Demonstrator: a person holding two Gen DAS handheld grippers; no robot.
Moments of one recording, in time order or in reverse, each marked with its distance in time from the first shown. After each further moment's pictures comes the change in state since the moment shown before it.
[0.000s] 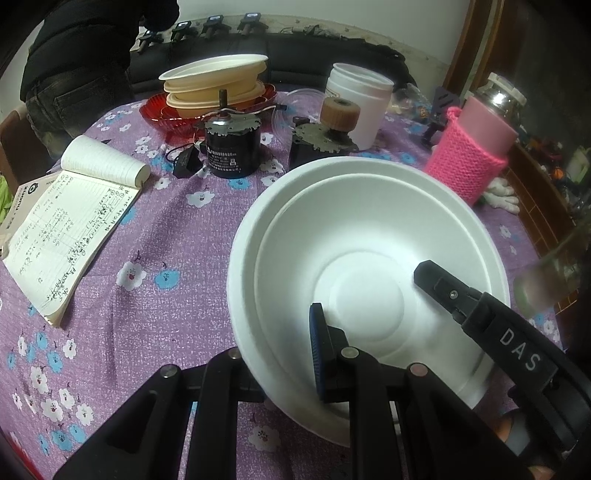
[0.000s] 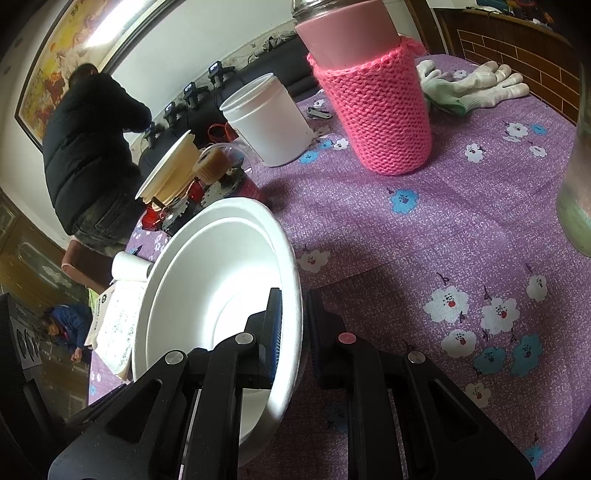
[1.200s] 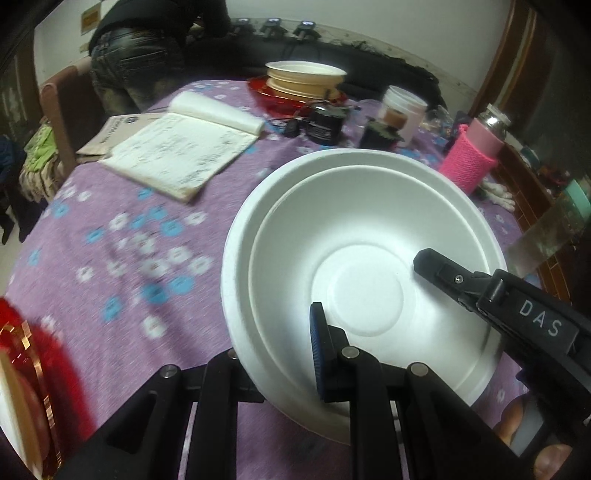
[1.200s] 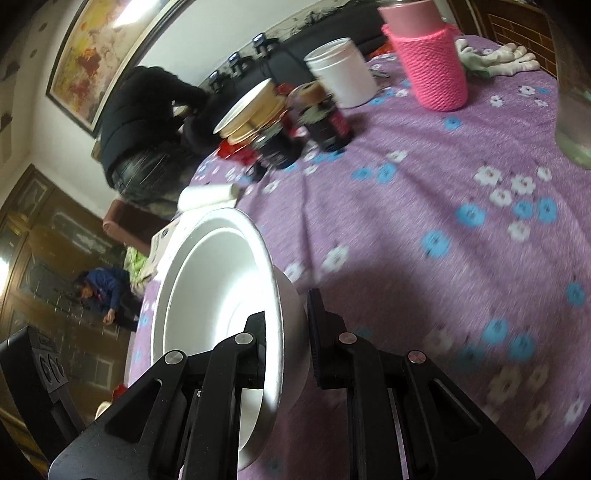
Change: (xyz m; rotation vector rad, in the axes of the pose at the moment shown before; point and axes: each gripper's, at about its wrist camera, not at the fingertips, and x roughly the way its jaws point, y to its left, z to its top) left arm -0.108 0.069 -0.101 -0.146 -0.023 0.065; right arm -0.062 0.064 -0.088 -0.052 0.120 0.148
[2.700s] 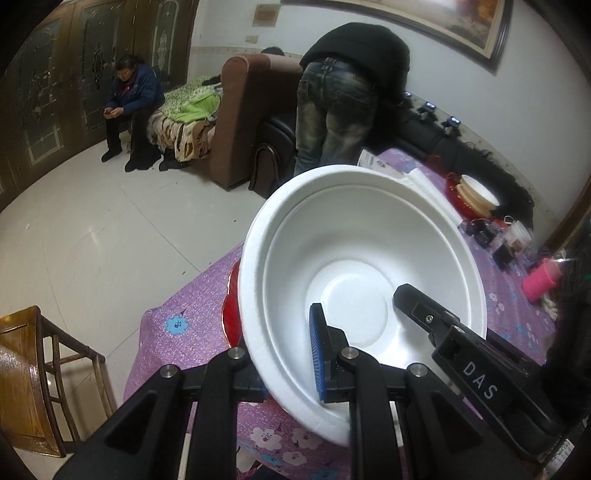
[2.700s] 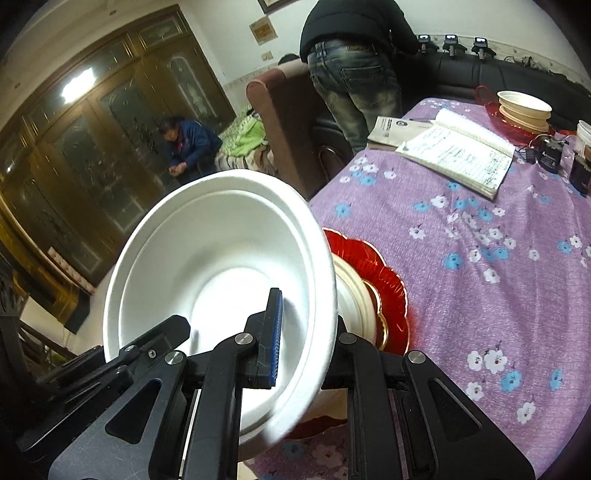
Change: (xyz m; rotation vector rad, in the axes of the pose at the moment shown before) left arm -0.159 0.245 -0.104 -0.425 -0.200 0.223; right arm 0.028 0.272 -0.209 -0.627 0.188 0.210
